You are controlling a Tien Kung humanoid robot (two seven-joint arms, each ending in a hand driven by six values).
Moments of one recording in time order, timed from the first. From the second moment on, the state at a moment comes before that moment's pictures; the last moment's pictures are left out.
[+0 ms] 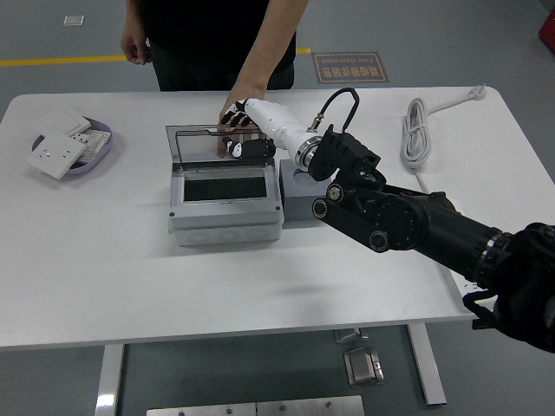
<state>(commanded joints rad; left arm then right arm) 0.05 0.11 -1.19 -0.18 1.11 0.07 0.12 1.00 0.00 0.36 0.81 -1.44 -0.26 -0.04</state>
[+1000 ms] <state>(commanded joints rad) 0.07 0.10 -1.18 -0.18 1.10 0.08 0.11 0.93 -0.12 0.33 1.09 -1.54 -0.26 -0.10</state>
